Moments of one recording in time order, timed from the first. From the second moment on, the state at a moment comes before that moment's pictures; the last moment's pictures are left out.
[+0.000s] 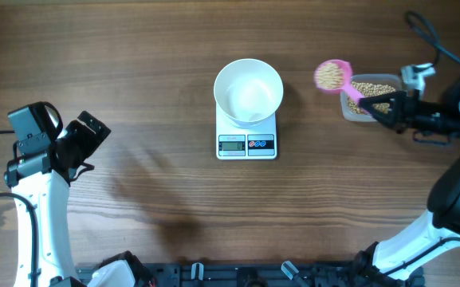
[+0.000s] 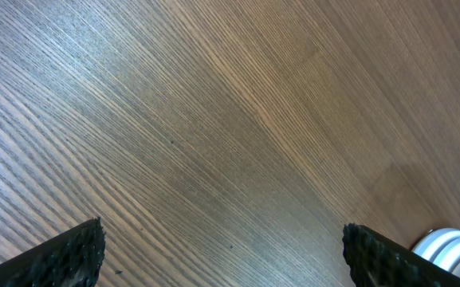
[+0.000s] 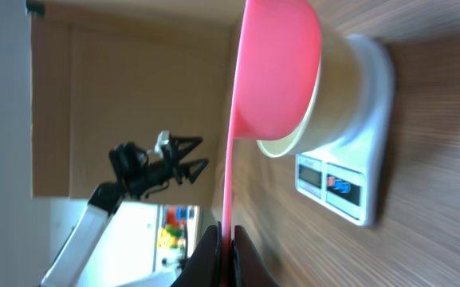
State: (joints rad) left arm 0.40 1.26 0.89 -0.67 0.16 -0.49; right arm -0.44 1.93 1.41 -1.61 -1.34 -0.78
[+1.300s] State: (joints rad) left arm 0.40 1.26 0.89 -0.67 0.16 -0.49; right arm 0.02 1.92 1.50 -0.96 -1.01 -0.02
